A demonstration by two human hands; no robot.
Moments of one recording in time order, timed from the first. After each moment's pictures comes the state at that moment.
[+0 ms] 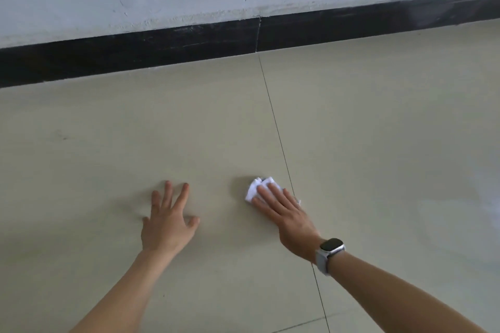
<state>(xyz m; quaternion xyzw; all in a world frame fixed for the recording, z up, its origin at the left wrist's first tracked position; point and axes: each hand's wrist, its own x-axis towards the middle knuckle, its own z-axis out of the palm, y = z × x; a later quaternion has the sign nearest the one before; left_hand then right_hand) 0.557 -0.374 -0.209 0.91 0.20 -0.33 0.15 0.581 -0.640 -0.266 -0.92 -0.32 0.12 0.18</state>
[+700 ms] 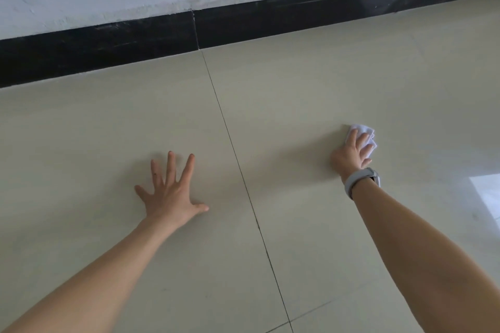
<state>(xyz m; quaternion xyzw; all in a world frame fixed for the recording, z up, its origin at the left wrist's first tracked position) 0.624 -0.467 -0.212 0.93 0.10 -0.34 0.13 0.699 -0.792 -0.234 -0.89 0.35 0.16 0.26</state>
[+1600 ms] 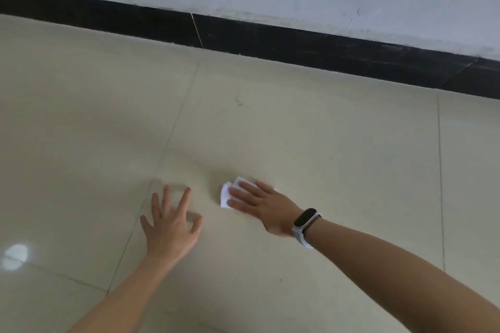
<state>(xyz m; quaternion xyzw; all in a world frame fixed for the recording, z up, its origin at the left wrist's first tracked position) 0.402 -0.194 -0.210 0.85 0.44 -0.24 0.16 0.565 -0.350 -0.245 -0.70 -0.66 0.24 0.13</state>
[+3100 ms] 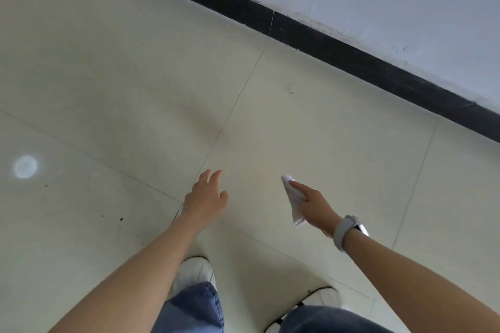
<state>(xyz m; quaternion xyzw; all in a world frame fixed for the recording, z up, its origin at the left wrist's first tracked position) 0.332 -0.176 -0.051 0.78 0.44 -0.28 0.34 0.486 -0.351 -0.054 -0.80 -0.12 0.53 0.25</state>
